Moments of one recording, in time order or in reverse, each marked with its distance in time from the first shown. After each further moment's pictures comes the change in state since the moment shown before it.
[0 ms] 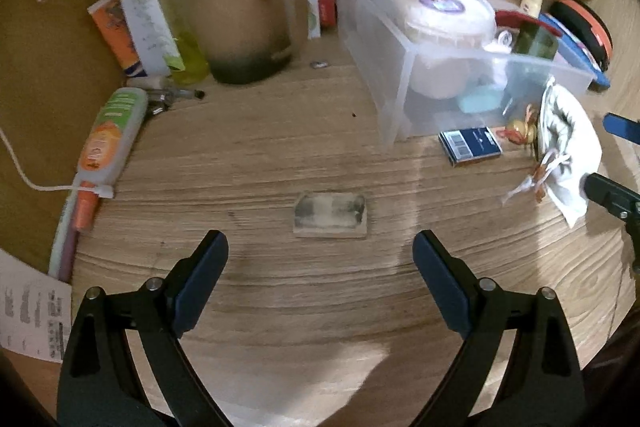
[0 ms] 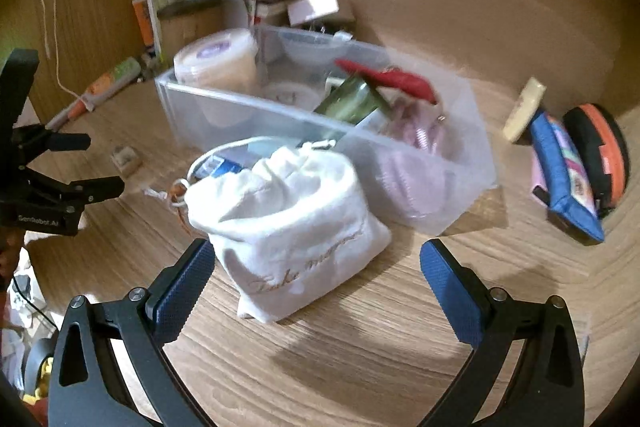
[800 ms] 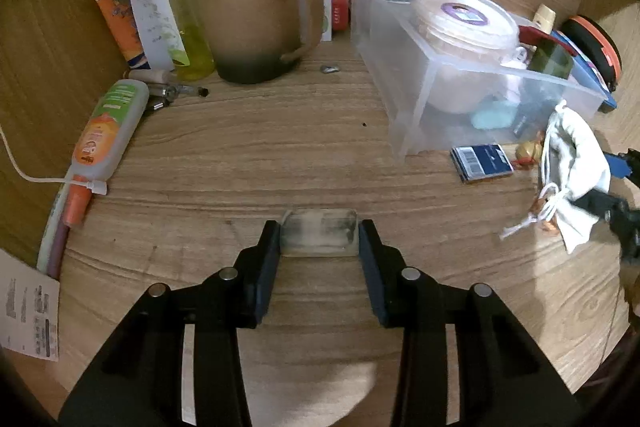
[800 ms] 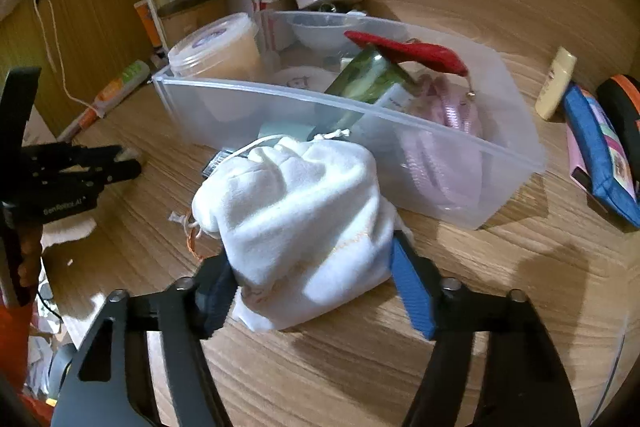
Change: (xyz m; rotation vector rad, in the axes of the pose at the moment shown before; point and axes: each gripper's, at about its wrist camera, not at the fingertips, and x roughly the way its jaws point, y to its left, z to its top) left arm 0.004 0.001 -0.002 -0.063 -0.022 -0.003; right arm 0.018 -0.012 0.000 0.064 0.027 0.121
